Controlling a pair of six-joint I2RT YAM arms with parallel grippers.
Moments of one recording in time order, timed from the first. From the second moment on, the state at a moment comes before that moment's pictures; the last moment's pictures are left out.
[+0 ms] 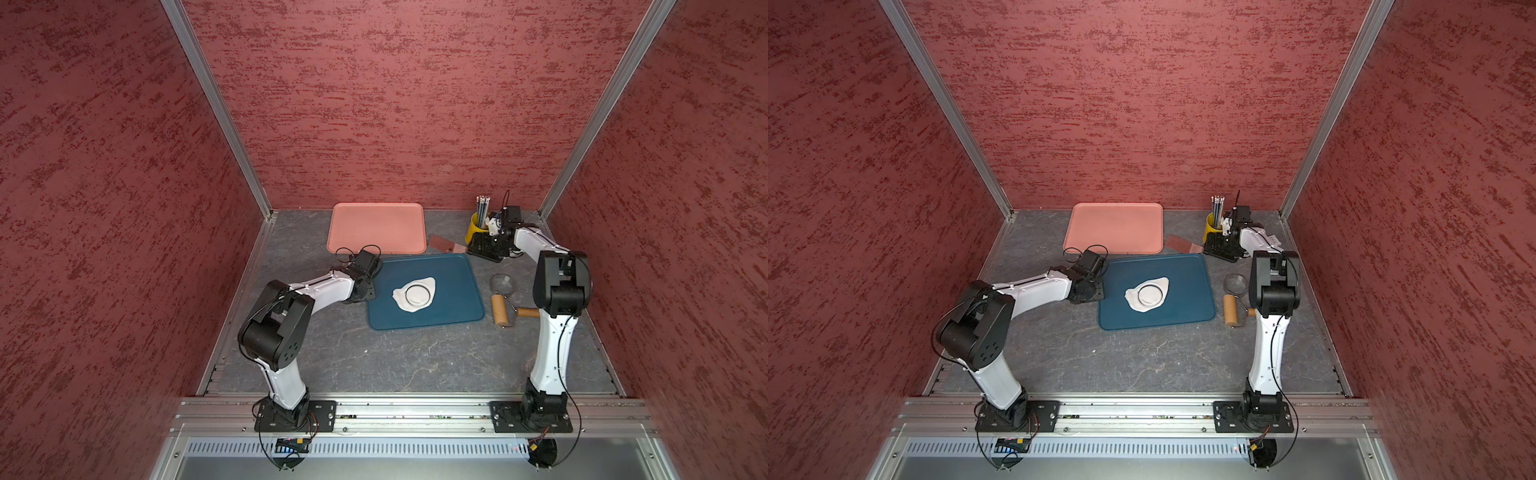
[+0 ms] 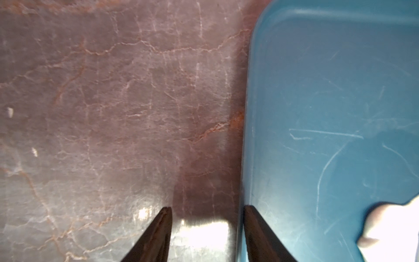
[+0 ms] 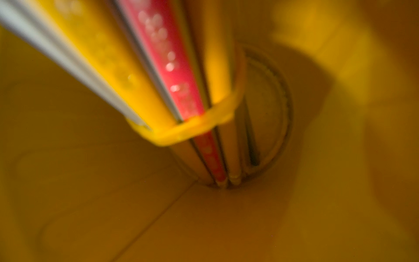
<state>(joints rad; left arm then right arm) -0.47 1.74 1.02 -0.47 -0.21 -0.61 -0.05 2.24 1.73 -0.55 -0.31 0.10</state>
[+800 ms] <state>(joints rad) -0.46 1.59 0.97 -0.44 -0.20 -0.63 0.02 2.02 1.46 -0.64 -0.18 0.14</state>
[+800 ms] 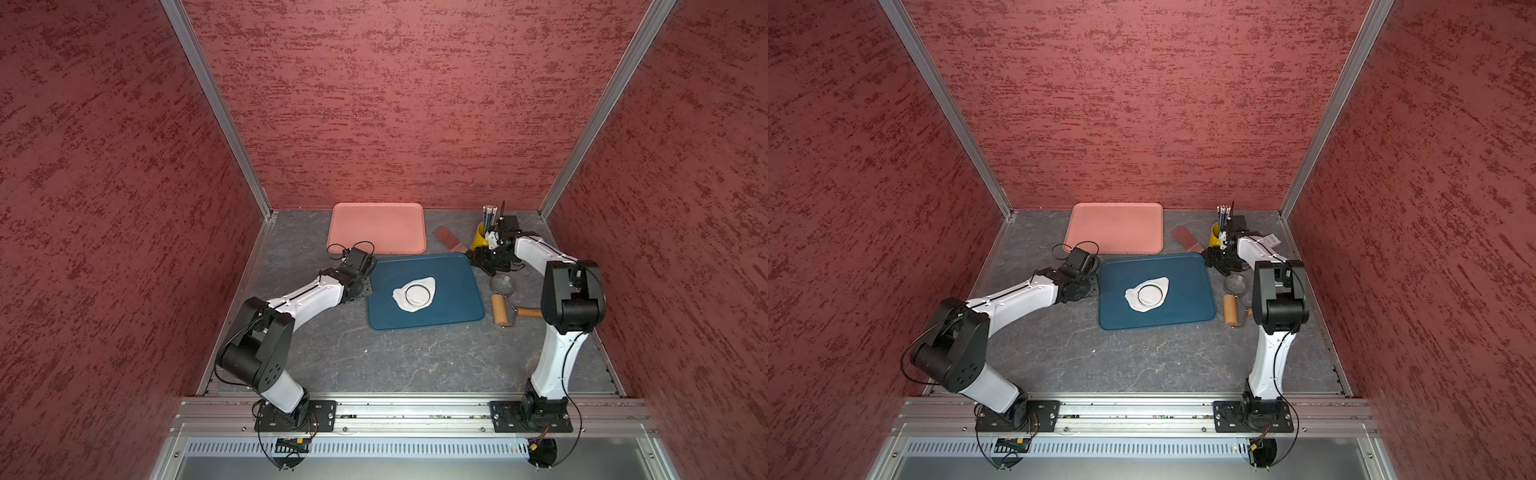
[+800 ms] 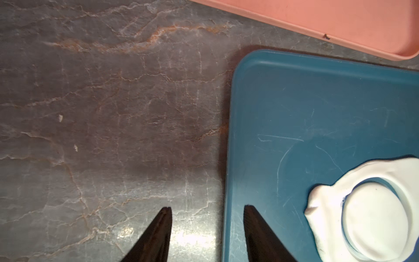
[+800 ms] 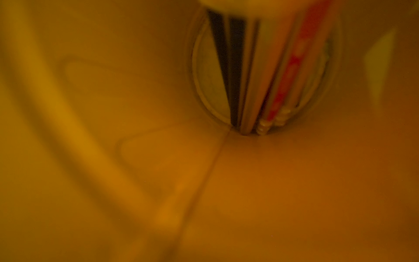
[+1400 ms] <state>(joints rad) -0.46 1.59 0.95 -0.40 -0.18 -0.63 0.02 1.99 1.47 -0.51 -0.20 0.17</state>
